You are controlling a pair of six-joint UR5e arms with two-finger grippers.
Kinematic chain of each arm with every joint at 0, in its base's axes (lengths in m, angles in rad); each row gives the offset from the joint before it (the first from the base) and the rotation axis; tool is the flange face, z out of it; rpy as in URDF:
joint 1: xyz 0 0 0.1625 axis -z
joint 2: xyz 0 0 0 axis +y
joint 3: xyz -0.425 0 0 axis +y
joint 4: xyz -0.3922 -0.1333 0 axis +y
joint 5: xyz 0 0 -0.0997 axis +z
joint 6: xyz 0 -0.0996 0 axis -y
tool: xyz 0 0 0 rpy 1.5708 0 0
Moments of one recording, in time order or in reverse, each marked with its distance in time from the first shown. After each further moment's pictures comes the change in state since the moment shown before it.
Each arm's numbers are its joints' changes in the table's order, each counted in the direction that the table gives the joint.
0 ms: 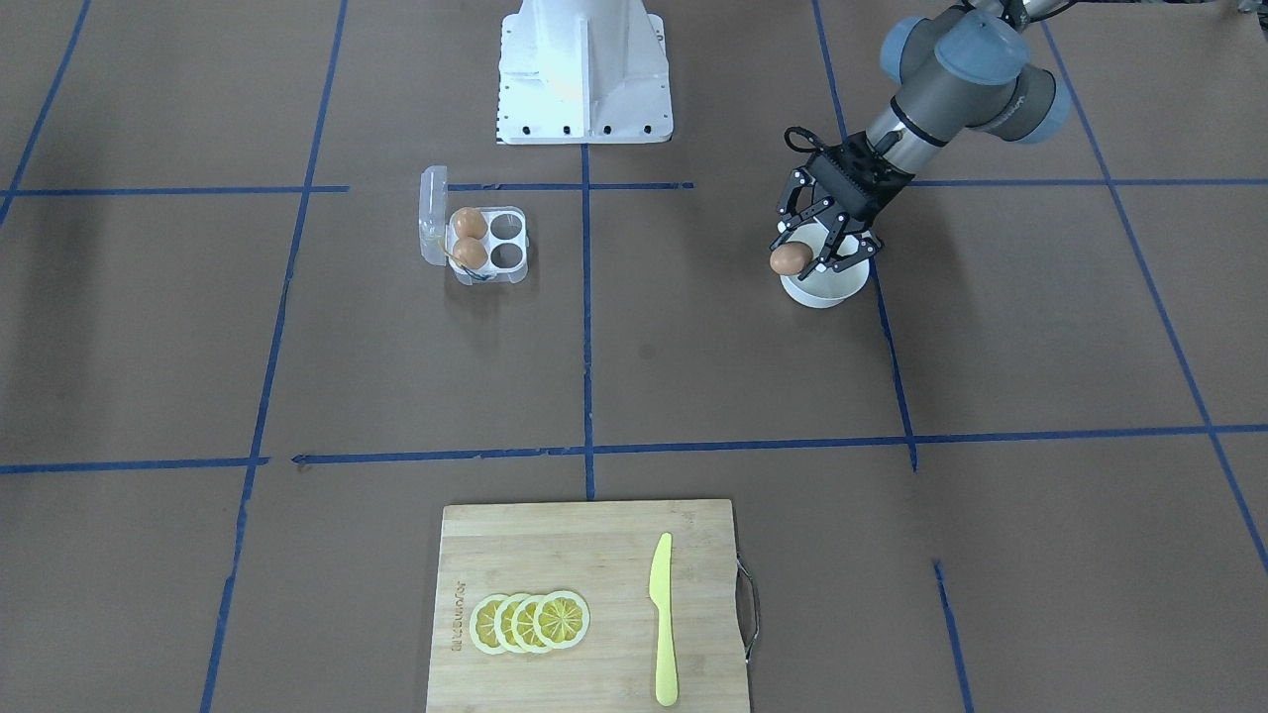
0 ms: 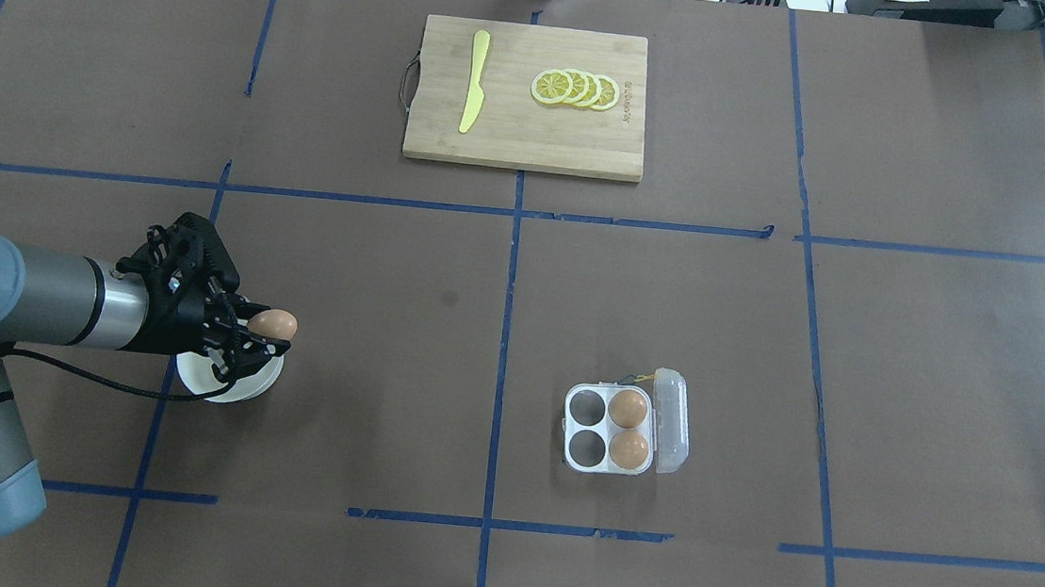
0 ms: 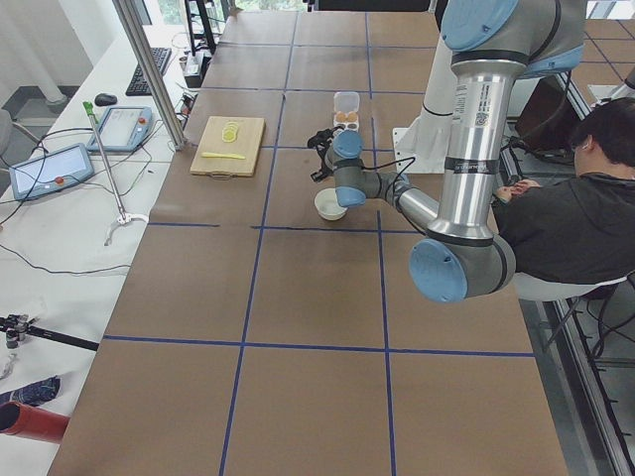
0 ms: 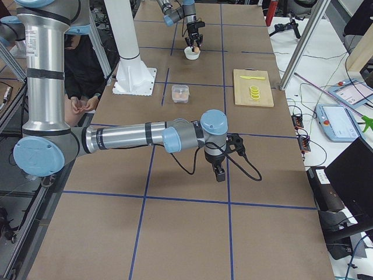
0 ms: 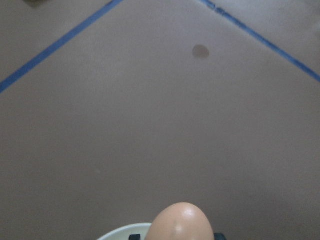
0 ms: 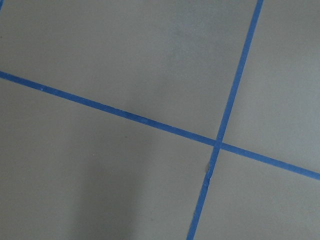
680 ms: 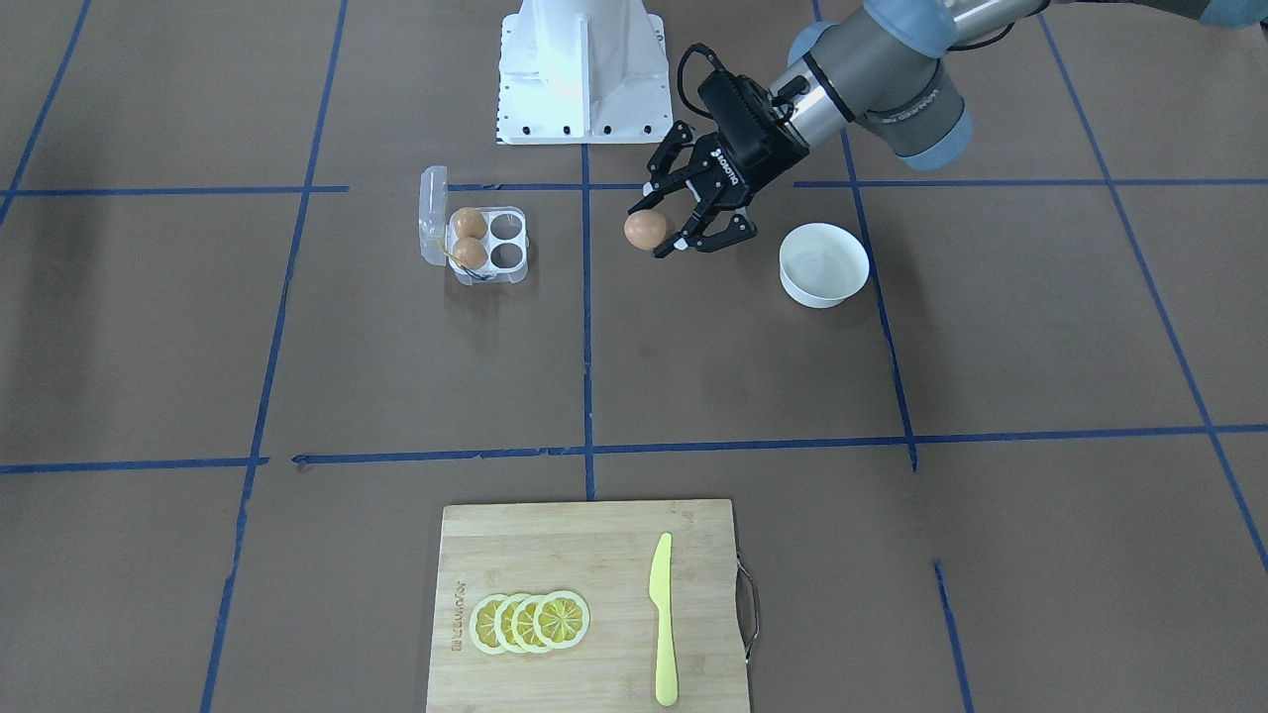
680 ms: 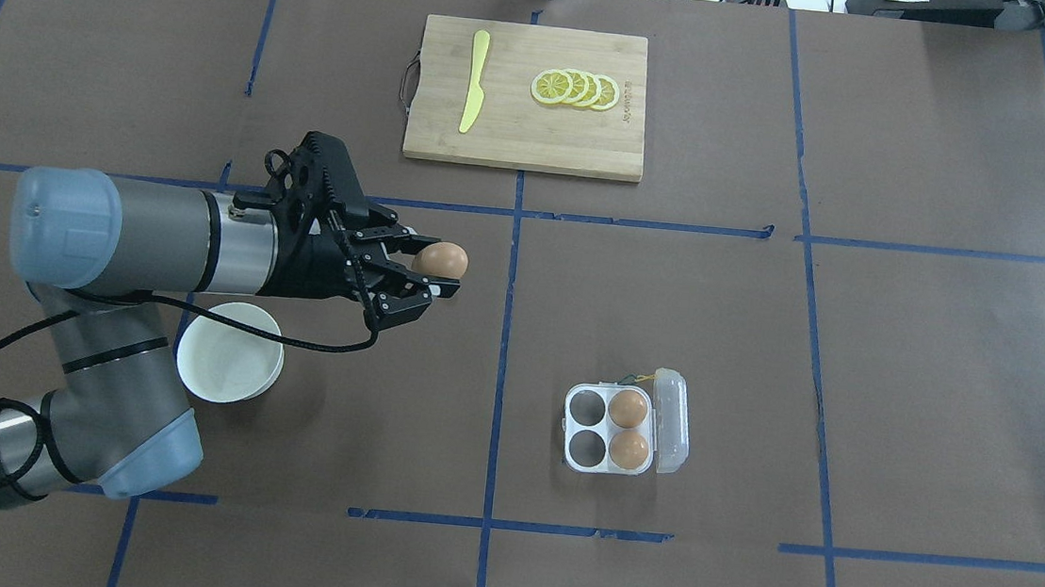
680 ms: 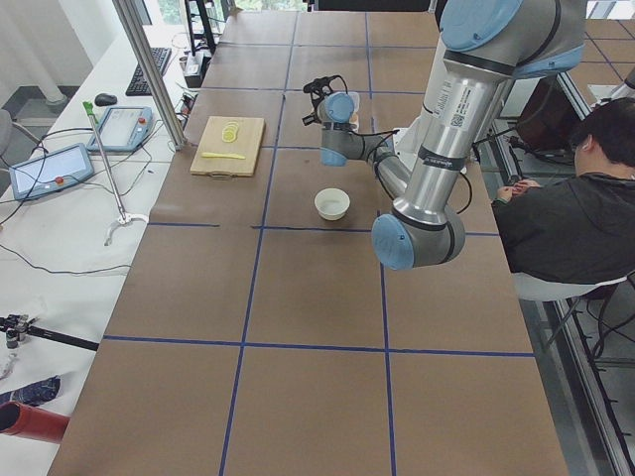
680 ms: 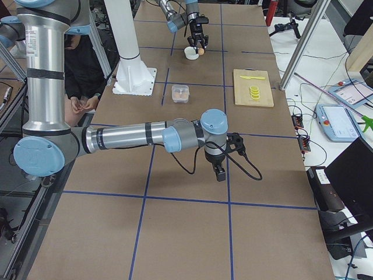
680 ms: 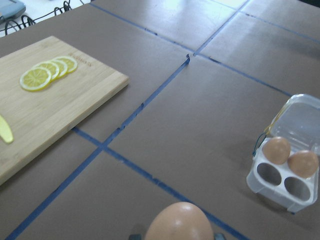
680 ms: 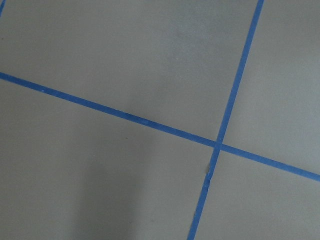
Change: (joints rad) left arm -0.027 0.292 -0.119 0.171 -0.034 0.001; right arm -0.001 -0.001 -0.003 -0.001 0.000 0.002
